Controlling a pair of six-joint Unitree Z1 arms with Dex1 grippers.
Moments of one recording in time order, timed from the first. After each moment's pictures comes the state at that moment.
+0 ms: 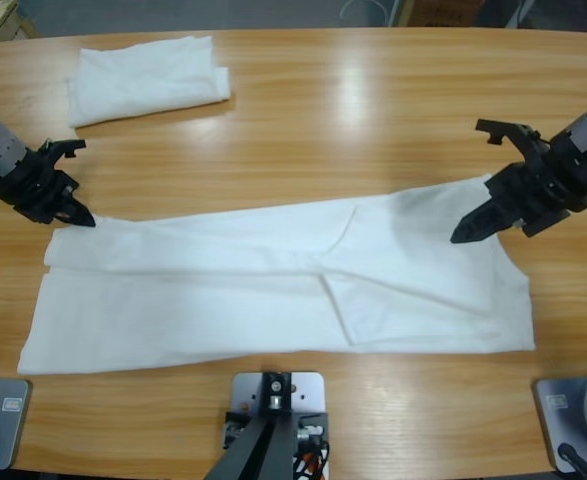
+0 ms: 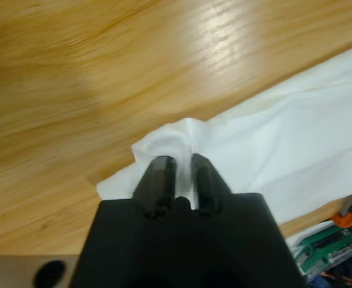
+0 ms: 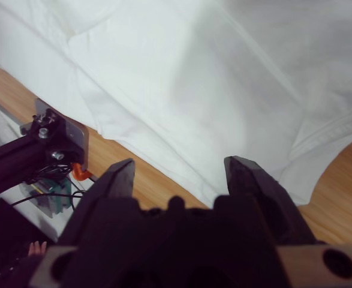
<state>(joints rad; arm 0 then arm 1) -0.23 1.91 -1.09 0.84 -0.23 0.08 0.34 1.68 -1.09 0.96 0.47 -0.09</state>
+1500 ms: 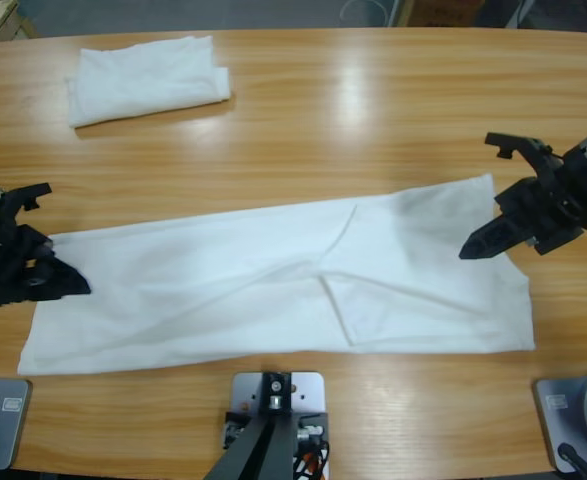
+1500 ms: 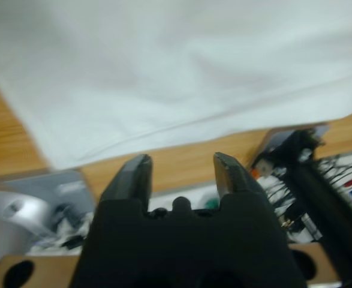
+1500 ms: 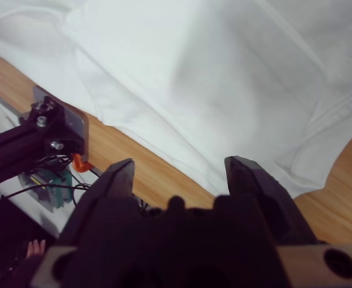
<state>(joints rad) -0.58 1.57 -0.98 0.94 -0.34 -0.67 0.36 1.62 -1.04 0.96 0.47 -0.06</state>
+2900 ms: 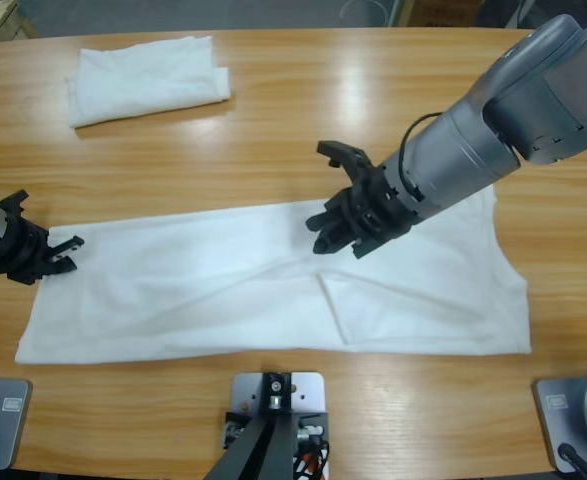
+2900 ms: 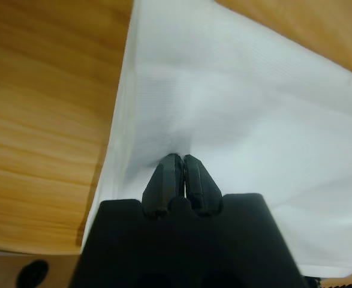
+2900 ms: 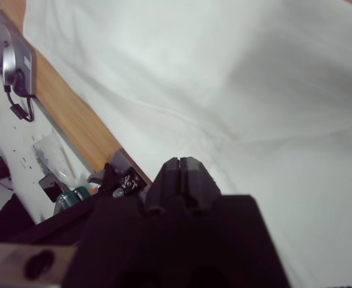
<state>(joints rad) -0.40 1.66 -0.70 0.55 -0.08 -0.87 0.77 1.82 -1.08 0.45 0.55 0.28</state>
